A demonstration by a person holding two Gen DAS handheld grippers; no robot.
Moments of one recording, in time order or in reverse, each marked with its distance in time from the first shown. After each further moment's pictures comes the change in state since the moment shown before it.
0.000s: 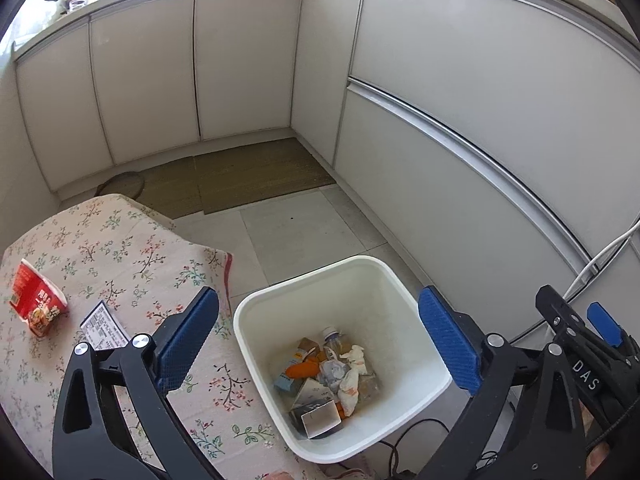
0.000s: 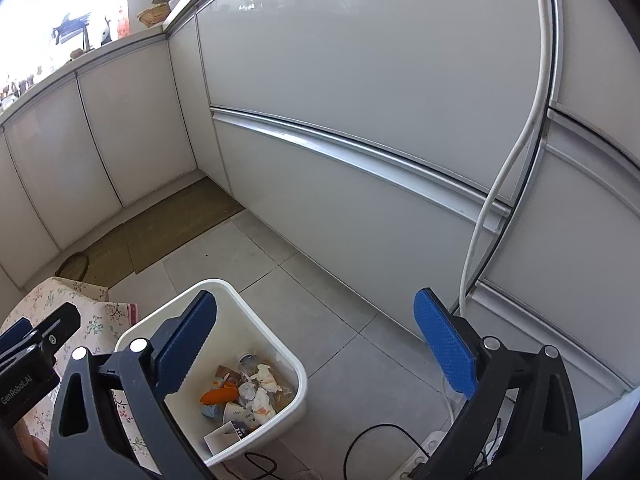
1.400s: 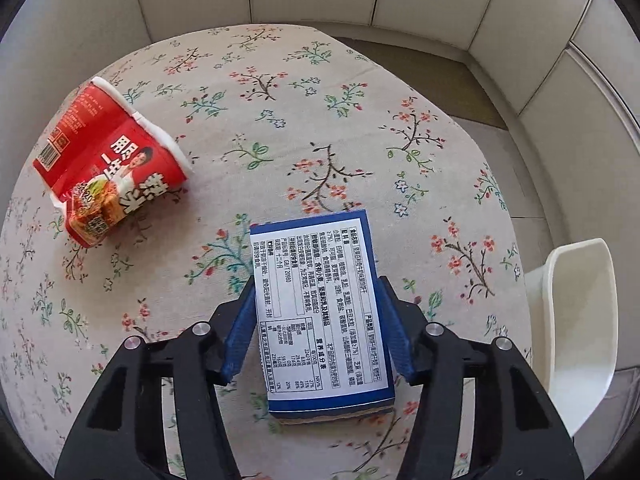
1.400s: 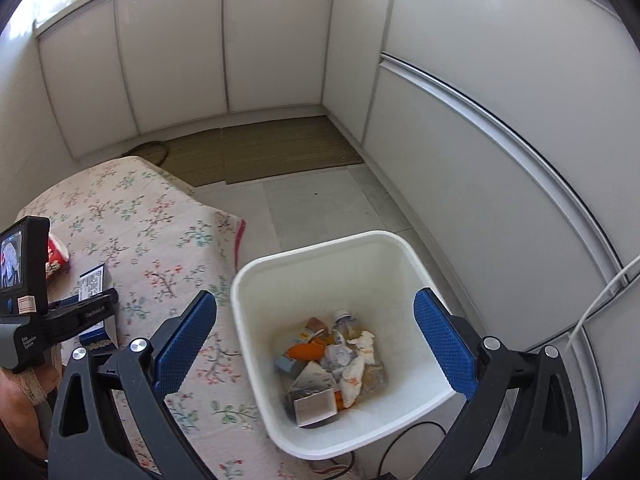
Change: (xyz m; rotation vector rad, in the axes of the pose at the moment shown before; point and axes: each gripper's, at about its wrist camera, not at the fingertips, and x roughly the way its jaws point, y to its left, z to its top) left arm 0.069 0.251 -0.071 -0.329 0.333 0.284; right arm 0.009 0.189 -0.049 -0.403 0.161 0.228
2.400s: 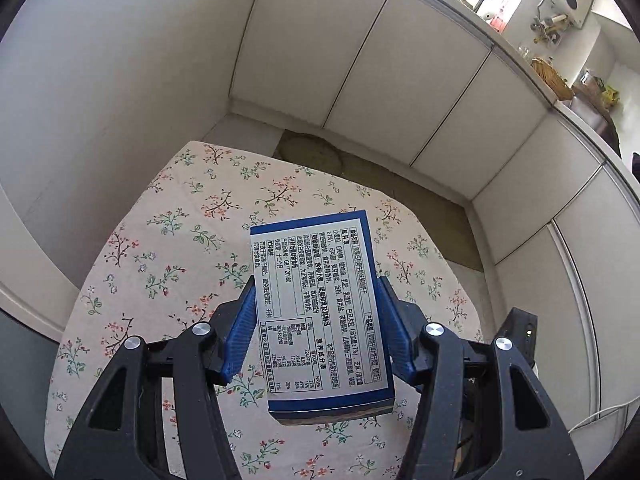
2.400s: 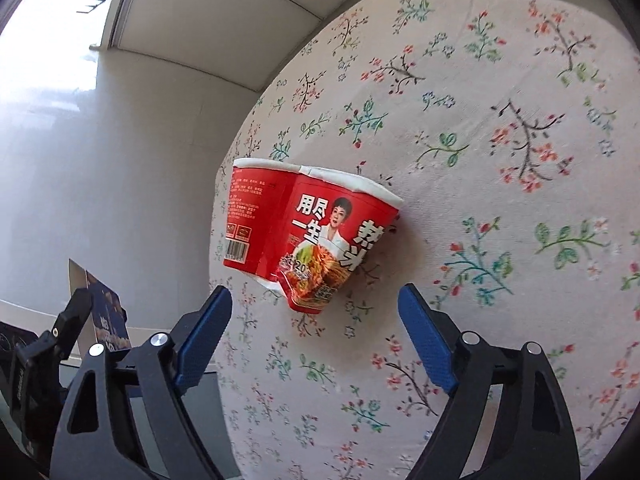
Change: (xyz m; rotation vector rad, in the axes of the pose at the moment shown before) left arm -0.152 0.221 0.039 -0.294 -0.315 -0.159; right arm 0.117 0.272 -0.008 0.318 0.507 0.913
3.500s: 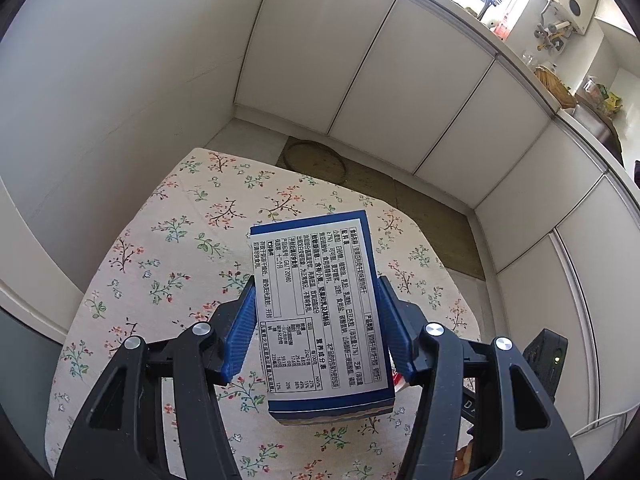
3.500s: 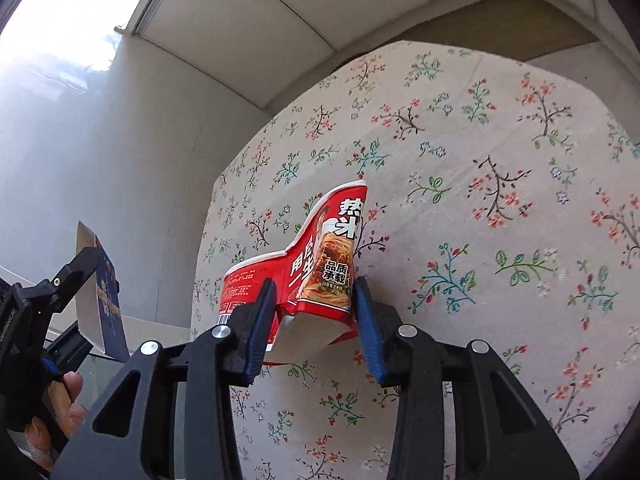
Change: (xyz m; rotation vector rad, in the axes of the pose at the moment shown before) left arm -0.005 -0.001 0.004 -0.014 -0.016 0.004; right arm -0.050 0.034 -0.018 -0.179 -0.115 -0.119
